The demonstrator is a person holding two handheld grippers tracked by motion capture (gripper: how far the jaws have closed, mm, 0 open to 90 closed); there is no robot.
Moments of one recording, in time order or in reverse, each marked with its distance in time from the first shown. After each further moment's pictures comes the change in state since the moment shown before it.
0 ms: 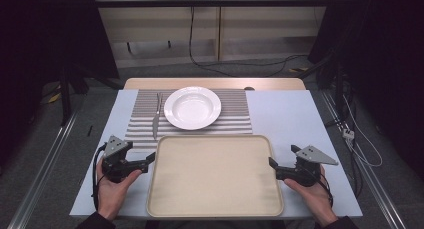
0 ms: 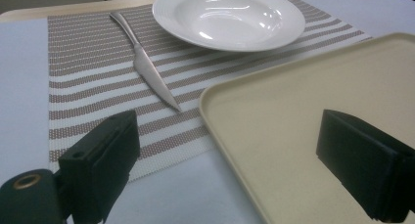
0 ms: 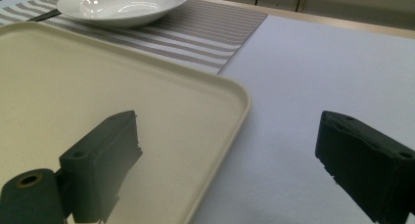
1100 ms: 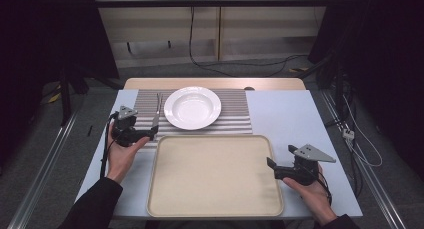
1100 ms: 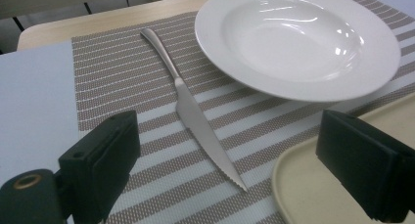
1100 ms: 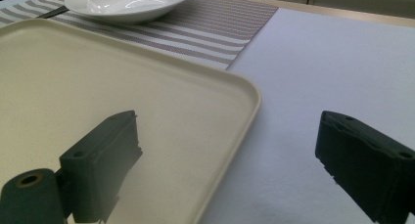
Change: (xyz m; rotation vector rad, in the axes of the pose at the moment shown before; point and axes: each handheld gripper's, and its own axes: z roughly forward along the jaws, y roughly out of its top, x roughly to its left) left arm 0.041 0.054 0.071 0.093 0.079 0.024; right arm -0.001 0.000 0.006 0.021 0.036 0.013
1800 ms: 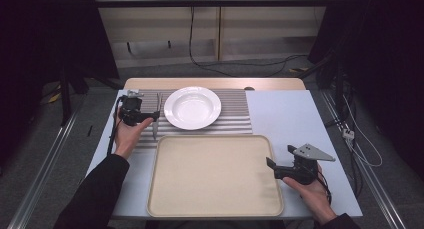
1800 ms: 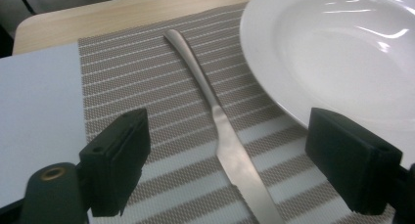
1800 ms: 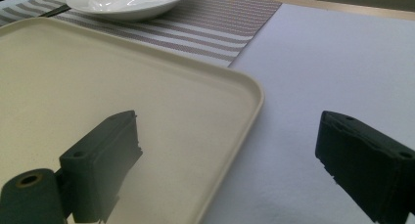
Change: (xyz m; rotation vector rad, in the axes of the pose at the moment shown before) left arm 0.033 0.033 0.061 0.104 0.046 -0.028; right arm -0.001 -0.001 0.002 0.010 0.014 0.009
